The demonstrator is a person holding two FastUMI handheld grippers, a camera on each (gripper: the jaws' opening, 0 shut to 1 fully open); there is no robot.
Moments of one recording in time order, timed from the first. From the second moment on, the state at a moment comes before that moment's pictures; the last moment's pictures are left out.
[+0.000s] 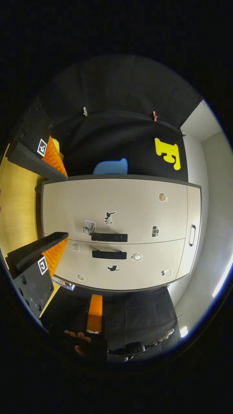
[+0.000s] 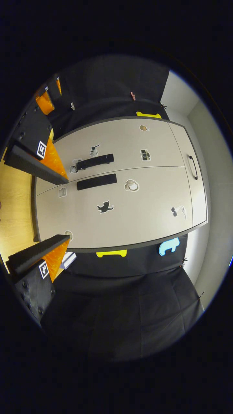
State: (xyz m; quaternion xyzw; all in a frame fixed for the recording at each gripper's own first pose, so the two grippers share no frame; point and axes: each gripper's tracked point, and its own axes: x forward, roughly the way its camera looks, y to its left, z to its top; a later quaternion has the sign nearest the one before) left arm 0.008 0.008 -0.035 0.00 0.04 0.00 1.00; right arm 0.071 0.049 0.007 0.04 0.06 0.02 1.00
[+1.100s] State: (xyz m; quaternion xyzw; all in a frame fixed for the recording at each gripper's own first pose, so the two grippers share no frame) left arm -0.025 0.076 -0.057 0.01 0.05 0.10 0.99; right arm 0.254 0.128 -0.005 -0.02 0.06 0.04 1.00
